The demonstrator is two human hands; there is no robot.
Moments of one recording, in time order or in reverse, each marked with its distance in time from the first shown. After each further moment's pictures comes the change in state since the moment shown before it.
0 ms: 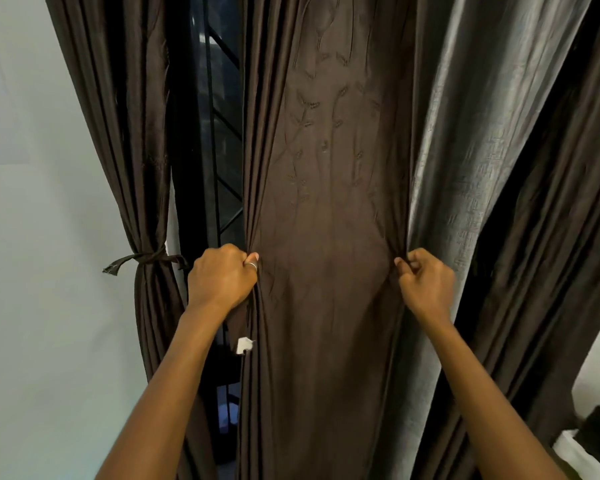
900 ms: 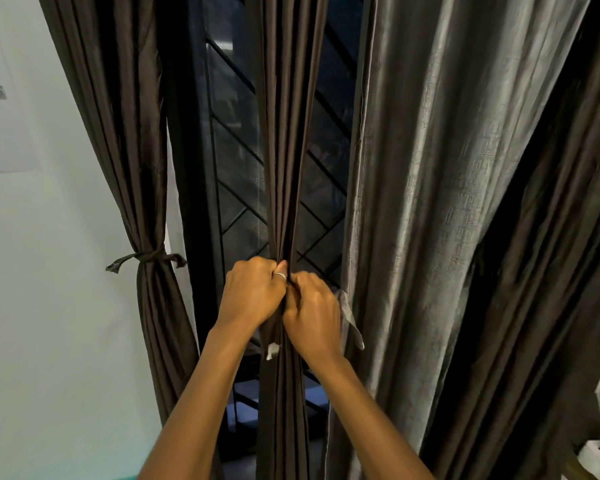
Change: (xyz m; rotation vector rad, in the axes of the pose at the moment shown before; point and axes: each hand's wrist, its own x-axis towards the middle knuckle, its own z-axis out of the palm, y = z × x) left_hand -0.022 0.040 0.032 -0.102 0.043 0.064; right_hand -0.115 -0.105 0.050 0.260 -0.199 -0.332
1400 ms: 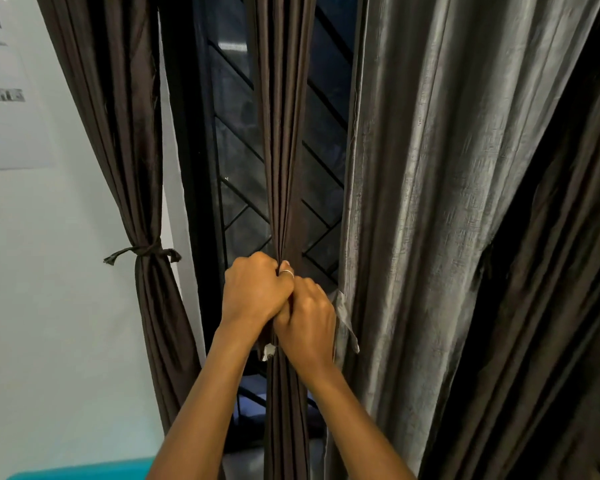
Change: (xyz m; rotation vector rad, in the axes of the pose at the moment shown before) left_hand -0.012 0.038 0.011 0.084 0.084 -0.099; right_hand -0.012 0.011 -0.014 0.030 0.052 -0.017
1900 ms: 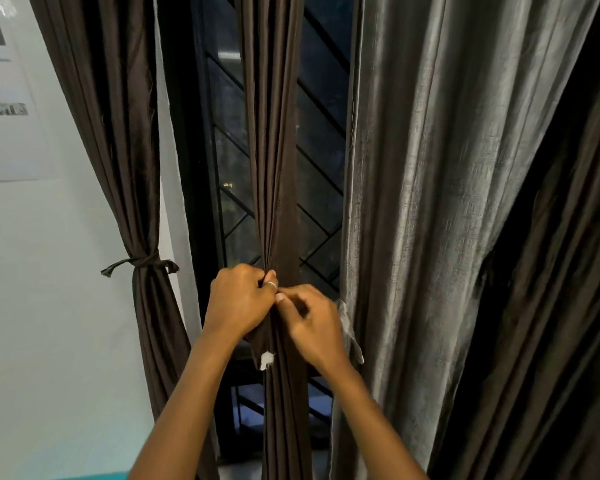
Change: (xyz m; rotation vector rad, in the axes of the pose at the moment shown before) left_hand 0.006 -0.021 -0.002 -0.035 -0.018 0.091; right_hand 0.018 0.034 -0.006 0.390 -0.237 0.063
